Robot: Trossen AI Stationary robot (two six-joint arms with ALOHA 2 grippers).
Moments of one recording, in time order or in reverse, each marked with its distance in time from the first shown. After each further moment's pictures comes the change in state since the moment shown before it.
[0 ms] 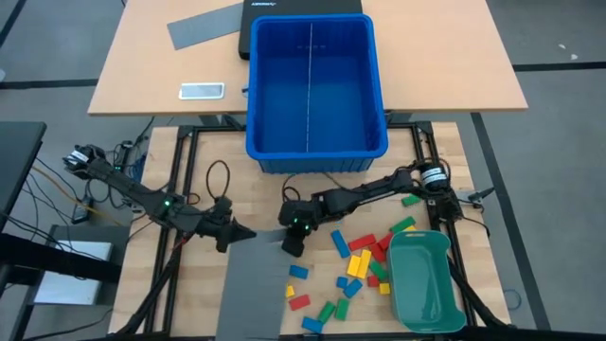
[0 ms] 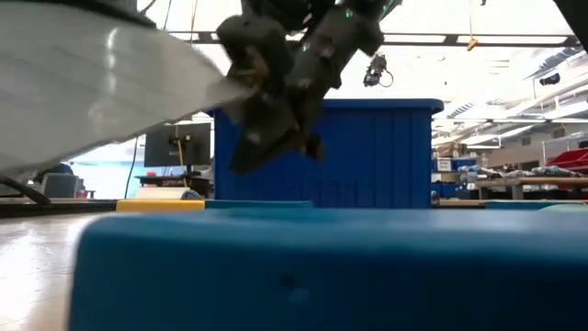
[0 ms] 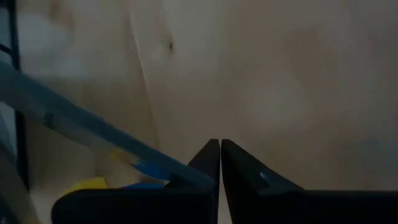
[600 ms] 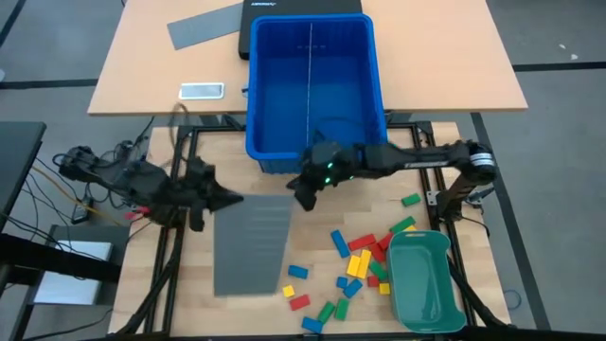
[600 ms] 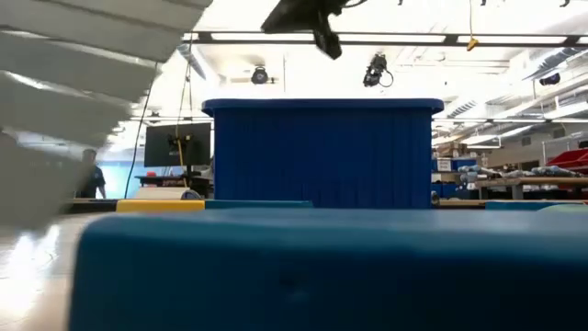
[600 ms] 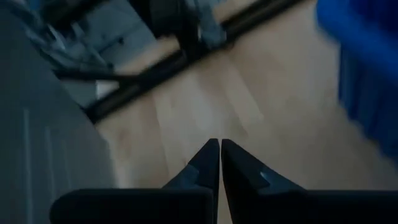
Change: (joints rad) left arm 0.092 -0.043 0.591 -0.484 -0.038 0.430; right arm -0.138 -0.388 0.008 -0.055 0.075 -0.057
